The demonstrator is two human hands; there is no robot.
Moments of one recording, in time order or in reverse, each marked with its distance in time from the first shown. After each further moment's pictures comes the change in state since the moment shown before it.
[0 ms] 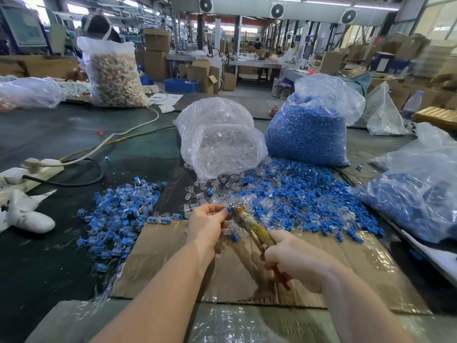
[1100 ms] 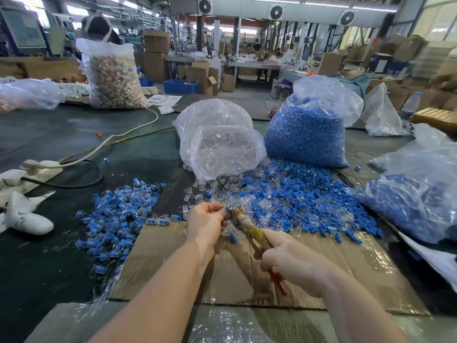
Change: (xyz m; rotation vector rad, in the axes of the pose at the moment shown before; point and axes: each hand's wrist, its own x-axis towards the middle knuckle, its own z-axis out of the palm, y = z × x) left_hand -0.002 0.008 0.002 0.068 0.026 0.011; right_hand -0.016 -0.010 0.002 -0.025 -0.055 -0.128
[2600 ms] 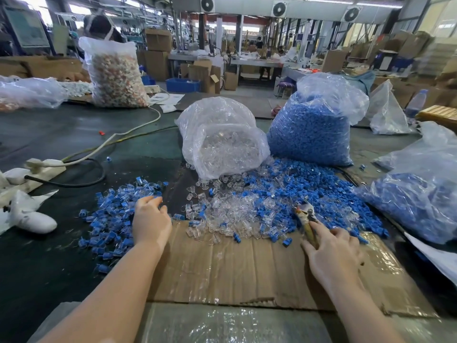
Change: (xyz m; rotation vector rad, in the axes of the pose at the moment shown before) left_hand 0.047 -0.020 -0.084 0.673 0.395 0.227; right_hand 0.033 0.079 -0.031 -0.711 0.838 0.283
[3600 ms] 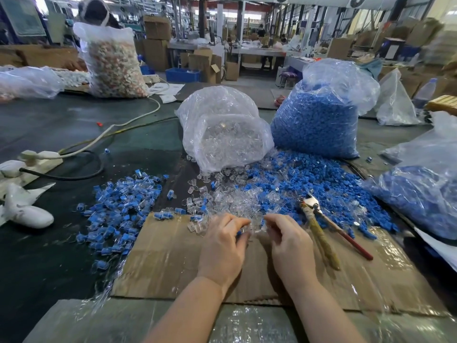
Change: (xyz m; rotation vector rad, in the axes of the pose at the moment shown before) left_hand -0.095 0.037 0.052 -0.084 -0.182 0.631; right_hand -0.025 -0.057 0.026 0.592 0.253 -0.524
